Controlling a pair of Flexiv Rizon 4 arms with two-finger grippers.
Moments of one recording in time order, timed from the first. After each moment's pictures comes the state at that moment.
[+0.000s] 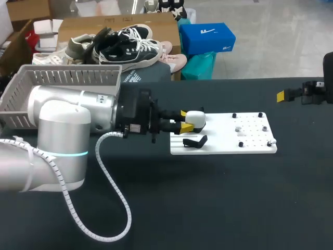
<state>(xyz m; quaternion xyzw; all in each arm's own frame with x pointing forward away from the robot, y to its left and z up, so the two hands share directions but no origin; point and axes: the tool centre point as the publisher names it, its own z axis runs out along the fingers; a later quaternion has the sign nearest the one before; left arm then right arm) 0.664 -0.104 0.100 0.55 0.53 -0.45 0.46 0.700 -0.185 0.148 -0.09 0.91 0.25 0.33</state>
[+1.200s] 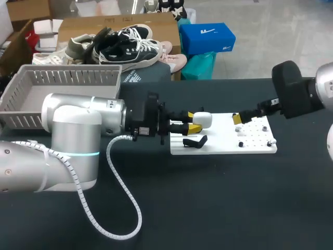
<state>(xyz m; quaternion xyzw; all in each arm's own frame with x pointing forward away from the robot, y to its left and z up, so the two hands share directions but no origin) 0.676 -0.122 0.088 0.54 0.52 -0.46 0.47 0.640 -0.061 0.147 -0.25 0.89 0.26 0.29</state>
